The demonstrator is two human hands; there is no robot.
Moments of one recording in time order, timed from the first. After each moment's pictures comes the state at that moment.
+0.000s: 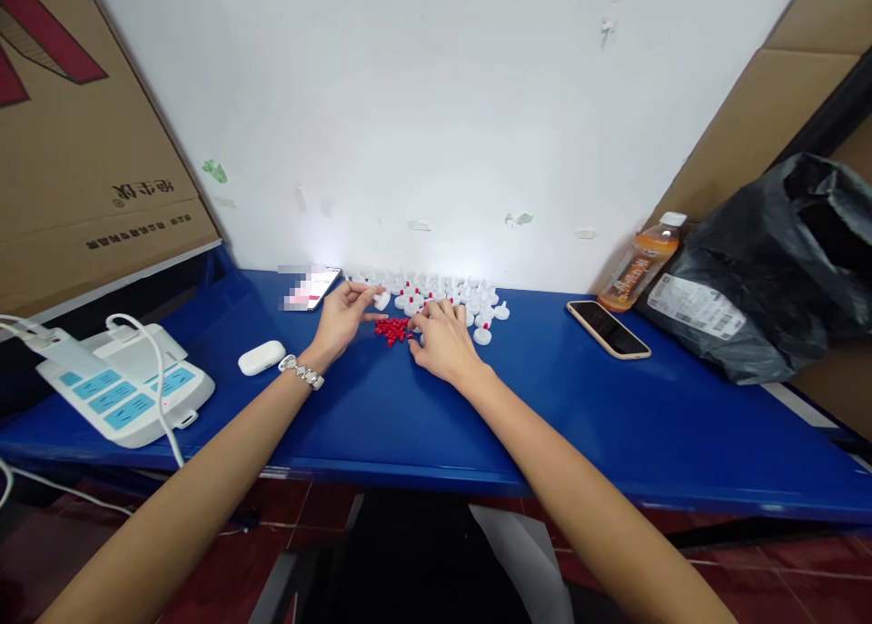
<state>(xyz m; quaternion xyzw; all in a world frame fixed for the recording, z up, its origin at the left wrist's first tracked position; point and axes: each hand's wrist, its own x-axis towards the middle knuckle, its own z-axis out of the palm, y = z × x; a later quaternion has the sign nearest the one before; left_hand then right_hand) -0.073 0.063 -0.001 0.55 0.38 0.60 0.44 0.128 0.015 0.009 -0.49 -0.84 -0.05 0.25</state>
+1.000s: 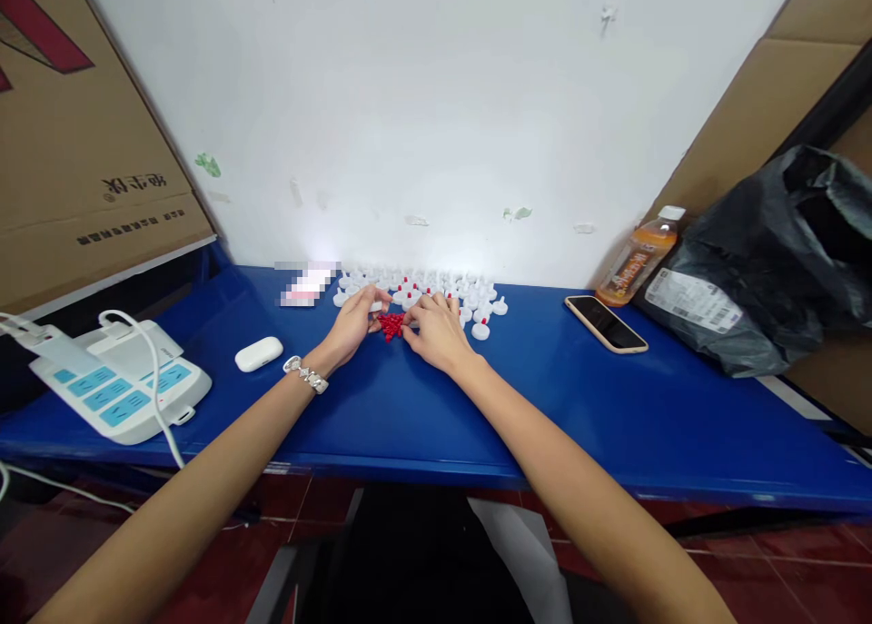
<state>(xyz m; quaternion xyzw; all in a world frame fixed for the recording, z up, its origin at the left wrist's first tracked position) -0.055 0.053 -0.003 0.56 0.38 0.55 0.48 0.122 0.030 0.003 -0.47 -0.83 -0.01 0.29</state>
